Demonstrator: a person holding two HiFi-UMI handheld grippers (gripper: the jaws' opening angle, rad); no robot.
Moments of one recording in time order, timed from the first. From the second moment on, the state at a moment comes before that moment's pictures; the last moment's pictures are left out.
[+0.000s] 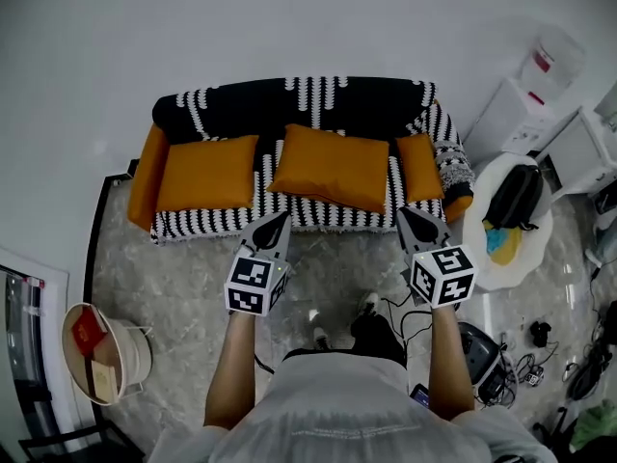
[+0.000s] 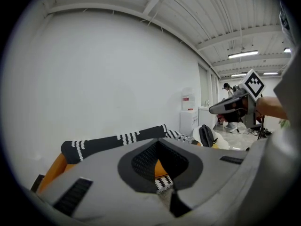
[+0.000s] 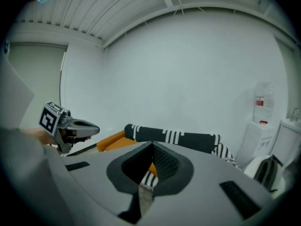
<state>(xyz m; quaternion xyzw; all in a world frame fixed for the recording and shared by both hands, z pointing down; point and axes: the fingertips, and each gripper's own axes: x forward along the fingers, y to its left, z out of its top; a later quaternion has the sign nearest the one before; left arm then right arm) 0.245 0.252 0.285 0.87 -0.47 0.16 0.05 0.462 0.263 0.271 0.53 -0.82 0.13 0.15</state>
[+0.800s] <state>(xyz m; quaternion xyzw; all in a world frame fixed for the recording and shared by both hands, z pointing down) 0.273 0.048 0.391 0.83 -0.50 0.19 0.13 0.560 0.073 0.442 0.52 -0.77 0.22 0.30</state>
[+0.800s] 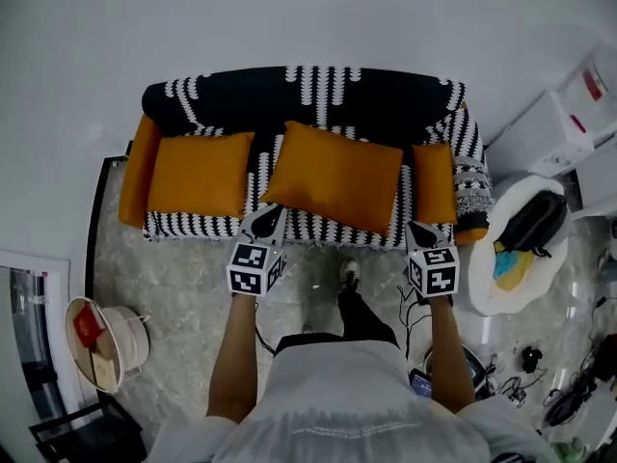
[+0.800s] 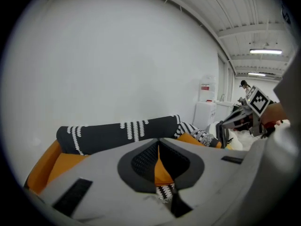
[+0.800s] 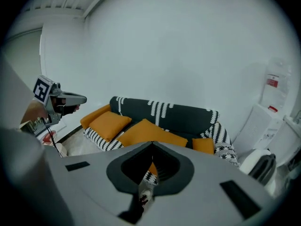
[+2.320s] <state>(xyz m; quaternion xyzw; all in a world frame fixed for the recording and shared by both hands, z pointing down) 0.141 -0.064 0.776 0.75 -0.55 0.32 0.17 0.583 0.040 0.841 0.48 -0.72 0.32 0.39</state>
